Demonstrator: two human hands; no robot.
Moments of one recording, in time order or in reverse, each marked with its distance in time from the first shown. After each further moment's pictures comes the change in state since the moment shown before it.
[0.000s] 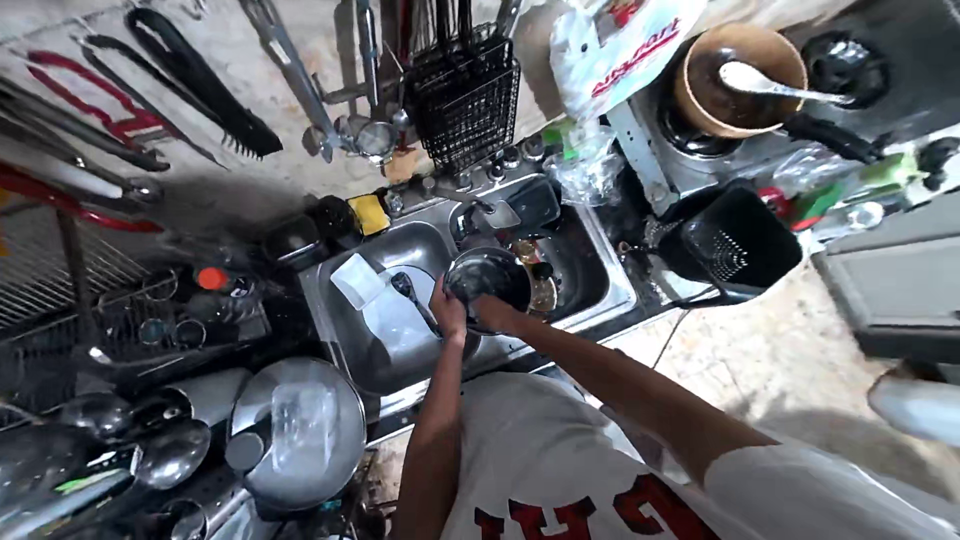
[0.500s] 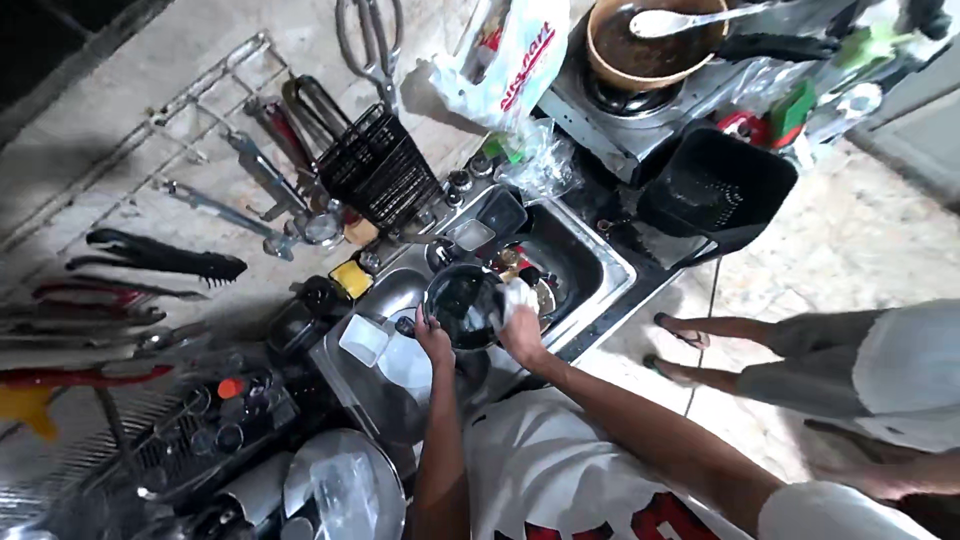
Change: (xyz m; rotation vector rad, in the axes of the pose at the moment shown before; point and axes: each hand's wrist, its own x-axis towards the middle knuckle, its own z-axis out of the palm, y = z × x) left_hand 0.034 -0.002 -0.004 -0.028 -0.083 0.050; right_hand -0.060 -0.005 -0.014 0.361 0.787 0.474
